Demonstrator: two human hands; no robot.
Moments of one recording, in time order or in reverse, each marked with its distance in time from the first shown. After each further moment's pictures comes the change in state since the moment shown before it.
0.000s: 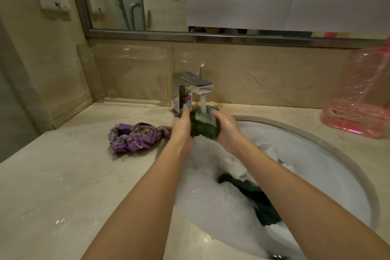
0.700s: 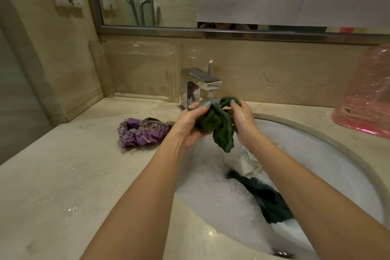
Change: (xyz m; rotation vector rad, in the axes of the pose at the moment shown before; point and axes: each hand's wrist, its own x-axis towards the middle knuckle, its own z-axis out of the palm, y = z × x) left_hand -0.013 0.007 -0.017 -0.142 -0.410 -0.053; right_hand 0.016 -0.008 -0.013 -0.176 0.119 -0.186
